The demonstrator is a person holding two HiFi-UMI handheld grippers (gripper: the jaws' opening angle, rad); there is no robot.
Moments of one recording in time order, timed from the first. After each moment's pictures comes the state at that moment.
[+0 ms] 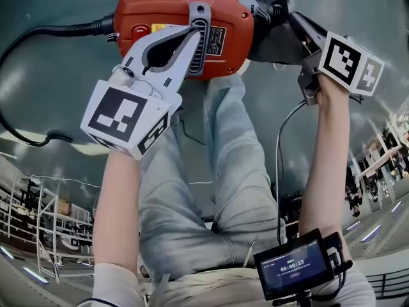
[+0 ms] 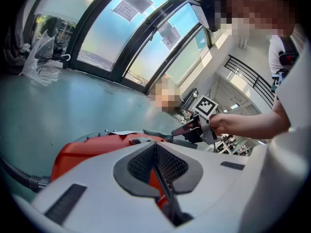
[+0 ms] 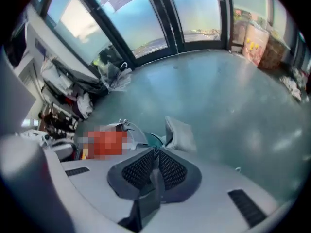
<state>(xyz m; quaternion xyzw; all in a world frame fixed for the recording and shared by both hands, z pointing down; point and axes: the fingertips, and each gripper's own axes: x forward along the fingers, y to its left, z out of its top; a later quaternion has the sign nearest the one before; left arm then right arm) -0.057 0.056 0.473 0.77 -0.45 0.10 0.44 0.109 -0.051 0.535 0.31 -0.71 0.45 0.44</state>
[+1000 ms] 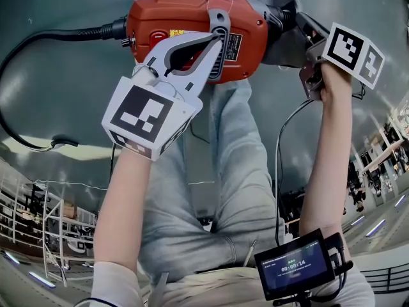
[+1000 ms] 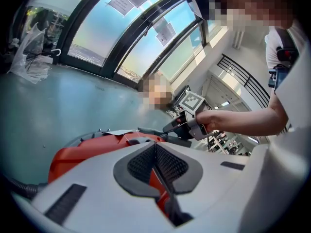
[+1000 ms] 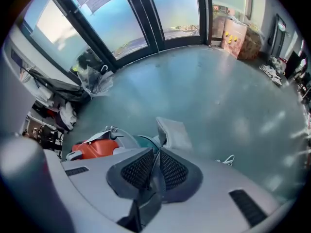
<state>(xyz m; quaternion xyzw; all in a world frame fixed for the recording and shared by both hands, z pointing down) -0.052 0.055 0.476 0.79 -0.40 0.11 0.45 0.112 -0.060 0.552 0.39 -0.65 0.47 0.45</state>
